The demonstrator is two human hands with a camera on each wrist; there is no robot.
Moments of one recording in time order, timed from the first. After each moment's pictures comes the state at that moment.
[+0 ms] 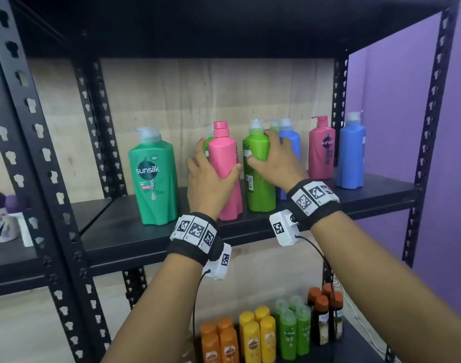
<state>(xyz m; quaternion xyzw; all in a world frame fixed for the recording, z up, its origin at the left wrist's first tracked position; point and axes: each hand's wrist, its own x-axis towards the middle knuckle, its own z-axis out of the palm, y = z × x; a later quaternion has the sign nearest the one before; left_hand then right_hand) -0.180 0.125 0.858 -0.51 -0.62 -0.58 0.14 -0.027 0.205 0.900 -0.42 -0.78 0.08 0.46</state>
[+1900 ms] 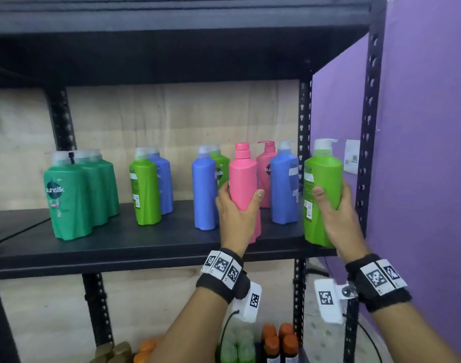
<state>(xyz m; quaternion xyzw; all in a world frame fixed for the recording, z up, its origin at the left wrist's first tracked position) 0.092 0.292 0.828 -0.42 -0.56 -0.72 0.04 0.284 0.367 0.837 -0.24 -0.64 0.35 0.64</state>
